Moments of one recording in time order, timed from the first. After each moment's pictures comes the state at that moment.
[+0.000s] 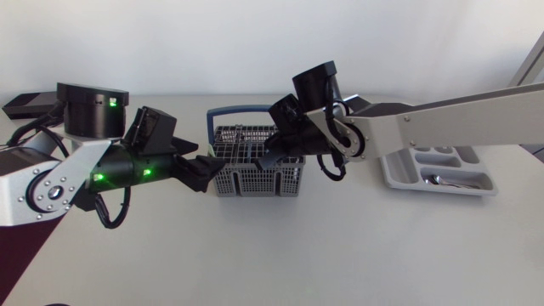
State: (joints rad) left arm -0.37 1.29 0.71 0.02 0.24 0.14; right arm 0.60 1.81 1.15 0.02 -0.07 -0.16
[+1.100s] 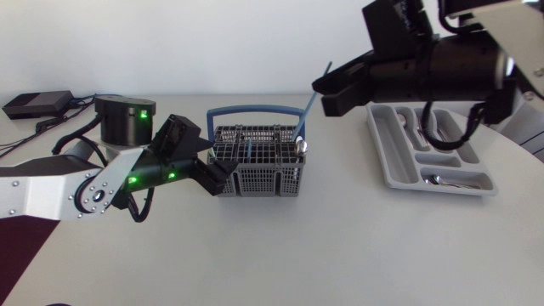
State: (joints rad) left arm -0.41 1.46 0.70 0.25 0.22 0.27; right arm 0.49 1.27 1.15 -0.34 -0.20 -0.15
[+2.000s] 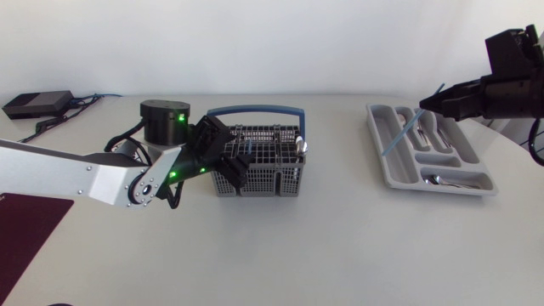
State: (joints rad) left arm -0.46 1.70 0.80 0.47 0.17 0.36; right arm -0.15 1.24 1.10 -0.55 -0.50 -0.32
